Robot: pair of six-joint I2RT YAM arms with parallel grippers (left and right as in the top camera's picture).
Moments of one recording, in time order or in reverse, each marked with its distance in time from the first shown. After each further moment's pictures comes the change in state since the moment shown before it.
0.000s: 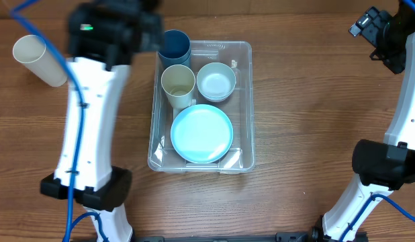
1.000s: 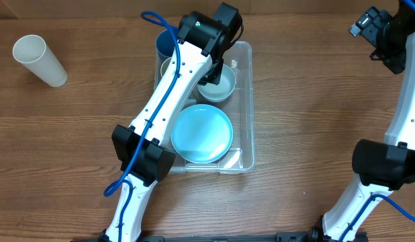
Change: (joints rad) left arm -0.255 0.354 -0.027 -0.105 0.123 -0.003; right arm 0.000 0.000 0.000 0.000 0.000 0.000
